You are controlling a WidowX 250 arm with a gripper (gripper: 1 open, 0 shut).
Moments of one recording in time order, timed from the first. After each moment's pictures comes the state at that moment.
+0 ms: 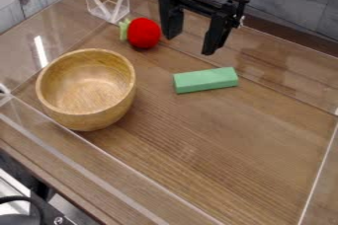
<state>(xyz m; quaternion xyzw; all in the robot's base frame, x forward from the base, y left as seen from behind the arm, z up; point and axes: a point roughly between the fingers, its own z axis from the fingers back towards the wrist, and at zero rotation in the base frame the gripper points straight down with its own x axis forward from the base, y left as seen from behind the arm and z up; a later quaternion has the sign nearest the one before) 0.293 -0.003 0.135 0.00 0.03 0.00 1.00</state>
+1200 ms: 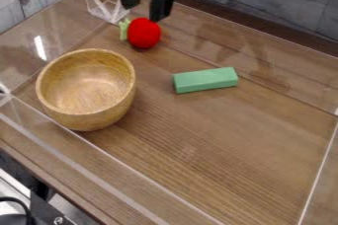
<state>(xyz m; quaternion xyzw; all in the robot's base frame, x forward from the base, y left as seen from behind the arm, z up) 0.314 0.101 0.123 0.00 0.02 -0.06 1.00</state>
